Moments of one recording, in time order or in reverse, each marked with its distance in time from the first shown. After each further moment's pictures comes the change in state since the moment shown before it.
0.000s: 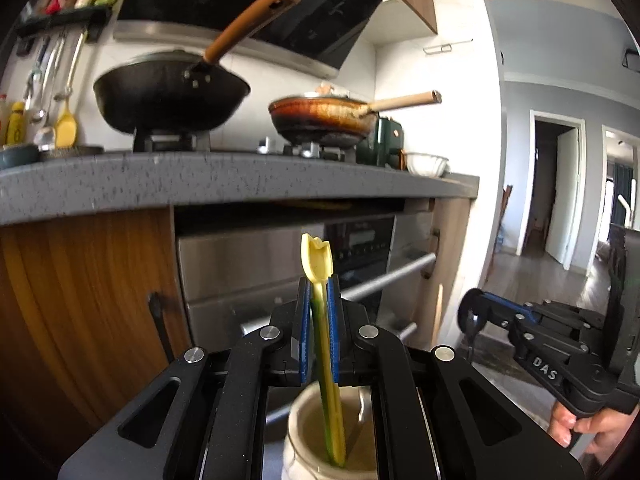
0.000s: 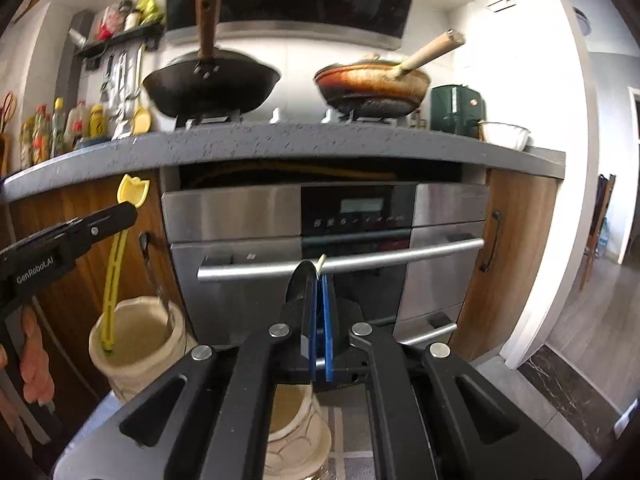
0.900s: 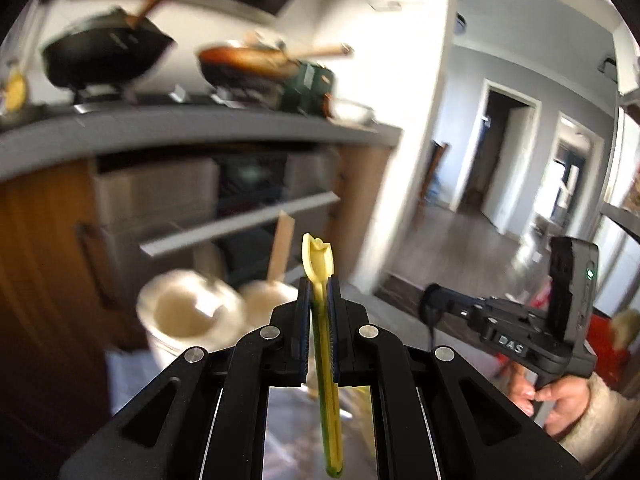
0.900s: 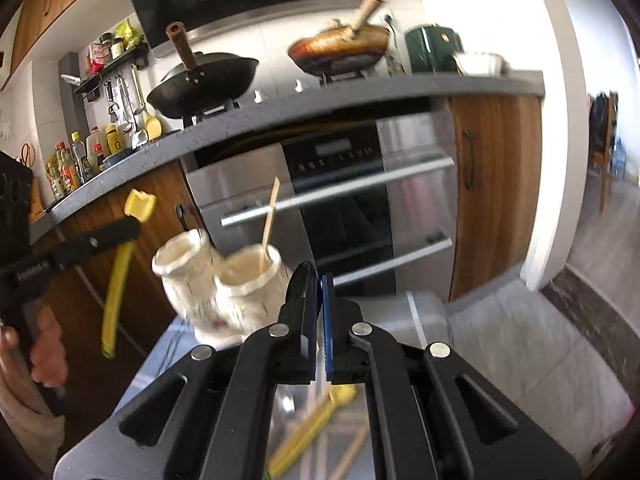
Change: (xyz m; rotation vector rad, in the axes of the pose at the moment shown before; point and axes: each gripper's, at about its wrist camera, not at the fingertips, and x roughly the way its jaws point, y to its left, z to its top) left arm -0.062 -0.075 0.008 -0.033 0.207 -0.202; right arm -0.105 -0.076 -0.030 0.192 0.135 0.122
